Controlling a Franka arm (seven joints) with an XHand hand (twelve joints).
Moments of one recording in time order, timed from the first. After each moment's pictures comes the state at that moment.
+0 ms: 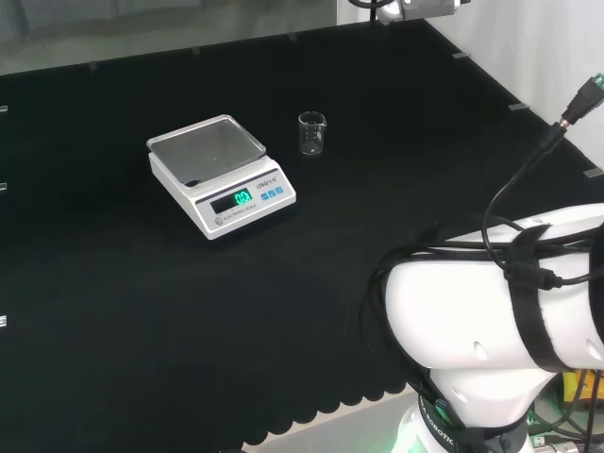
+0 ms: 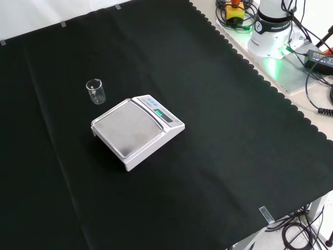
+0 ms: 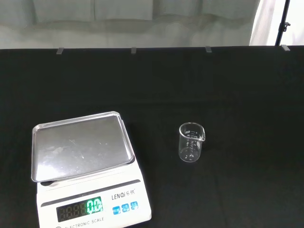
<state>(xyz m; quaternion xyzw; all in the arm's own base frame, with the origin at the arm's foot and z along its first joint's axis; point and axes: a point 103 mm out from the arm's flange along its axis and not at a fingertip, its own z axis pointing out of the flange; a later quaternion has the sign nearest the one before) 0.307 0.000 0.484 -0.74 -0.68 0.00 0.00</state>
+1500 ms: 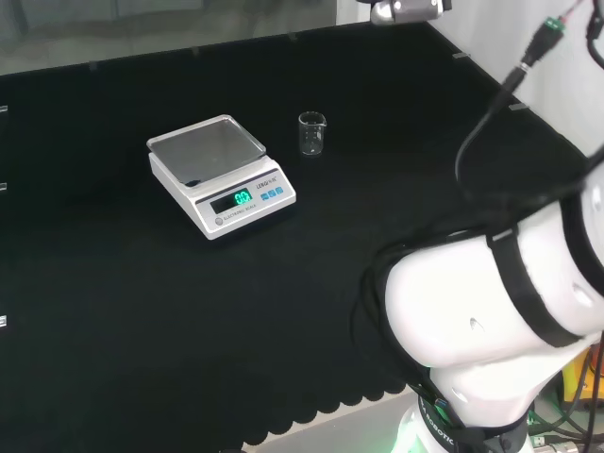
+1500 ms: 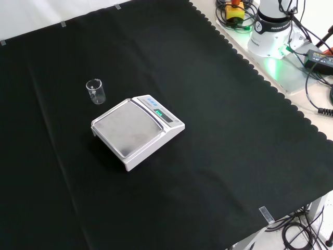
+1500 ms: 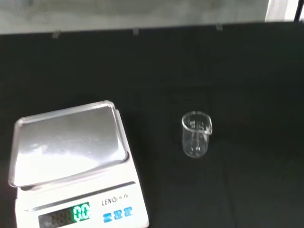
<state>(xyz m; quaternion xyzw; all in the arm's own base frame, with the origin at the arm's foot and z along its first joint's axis) 0.387 -0.035 0.429 -0.73 -0.68 0.01 0.05</state>
